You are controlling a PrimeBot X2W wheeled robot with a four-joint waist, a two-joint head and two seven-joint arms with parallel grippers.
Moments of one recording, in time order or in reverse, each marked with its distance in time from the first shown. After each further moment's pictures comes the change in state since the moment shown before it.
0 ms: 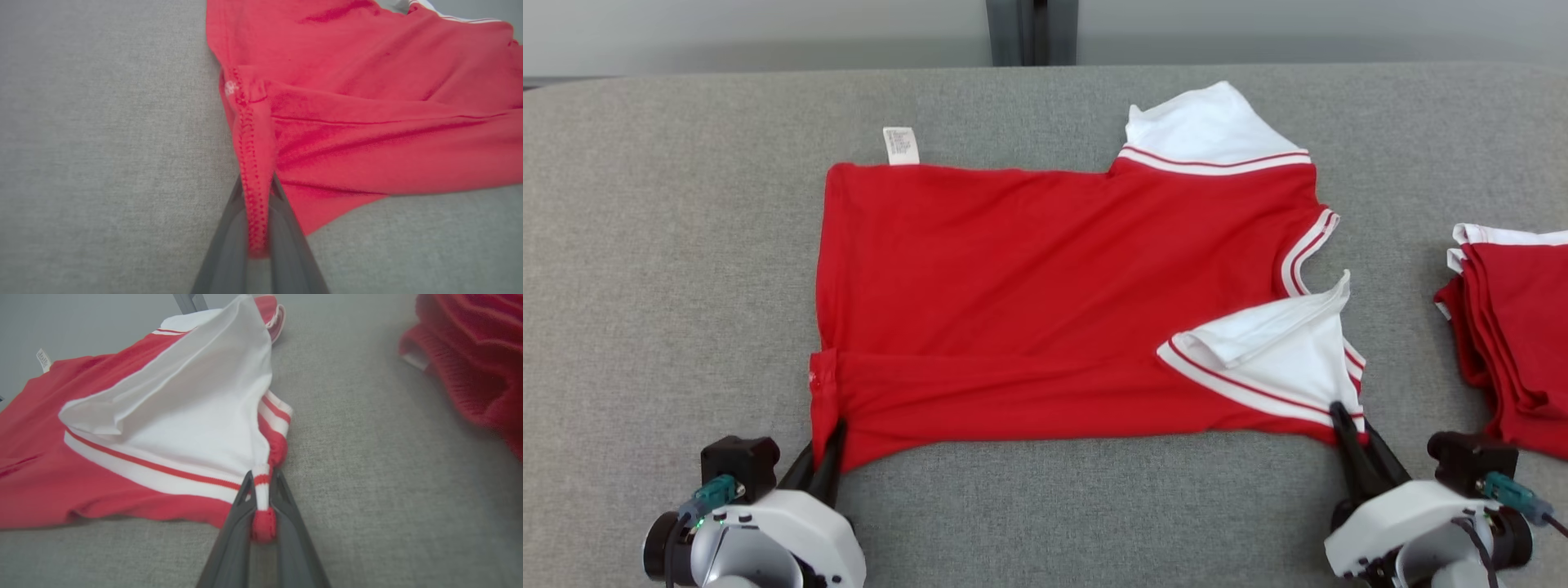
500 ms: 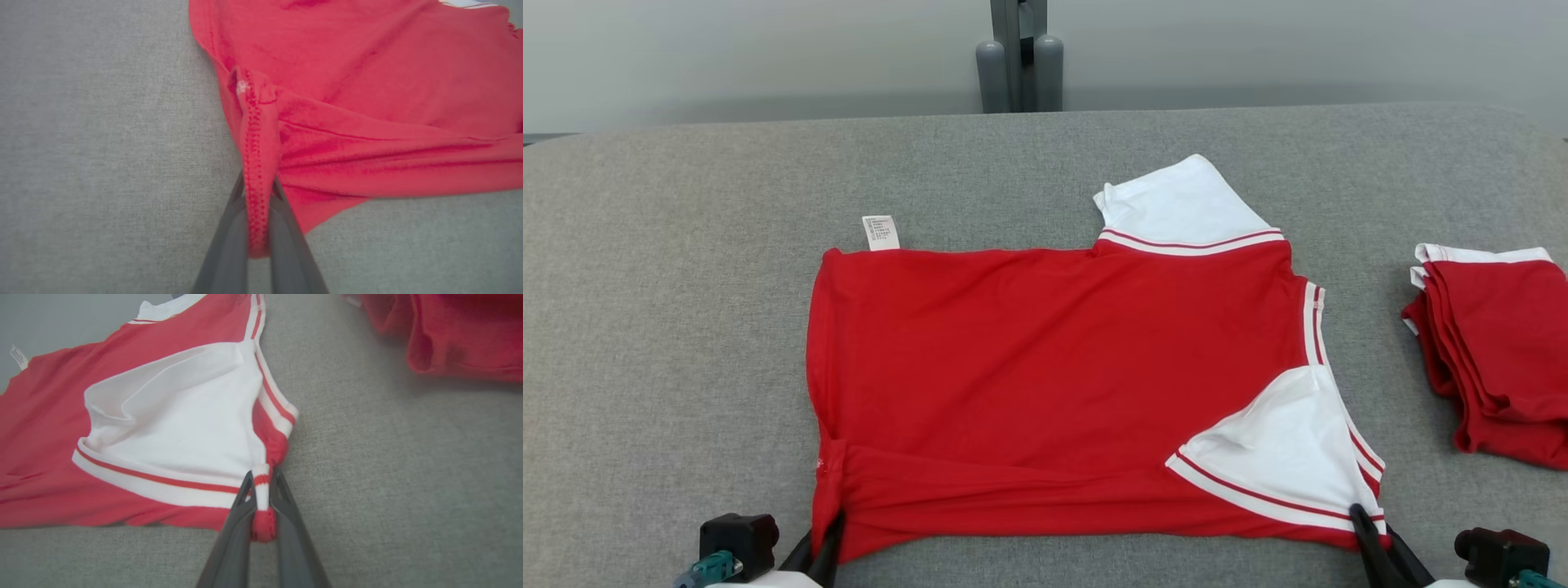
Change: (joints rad) left arm 0.234 0.077 -0.005 -0.246 -0.026 0.089 0.145; right arm 0.303 0.013 -0.060 -0.254 0.028 0.000 0.140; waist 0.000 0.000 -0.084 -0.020
